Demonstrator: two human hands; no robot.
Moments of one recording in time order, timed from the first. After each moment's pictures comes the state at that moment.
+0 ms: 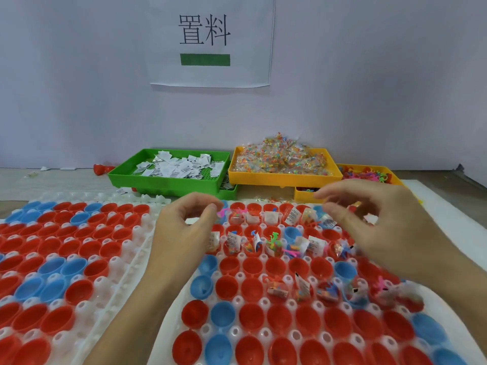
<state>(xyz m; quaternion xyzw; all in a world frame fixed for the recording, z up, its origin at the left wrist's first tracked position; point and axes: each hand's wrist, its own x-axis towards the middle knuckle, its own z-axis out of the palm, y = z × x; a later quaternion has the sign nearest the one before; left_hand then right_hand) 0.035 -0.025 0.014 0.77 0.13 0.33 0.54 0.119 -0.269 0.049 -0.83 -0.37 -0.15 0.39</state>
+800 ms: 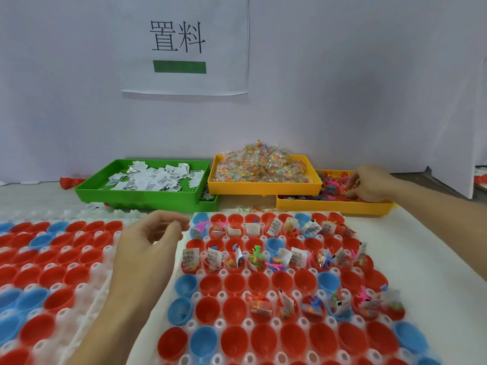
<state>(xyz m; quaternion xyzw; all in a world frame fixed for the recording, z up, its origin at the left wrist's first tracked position) 0.039 -0.014 0.009 0.76 0.20 0.32 0.53 0.340 -0.319 0.022 -0.99 -0.11 -0.01 0.08</state>
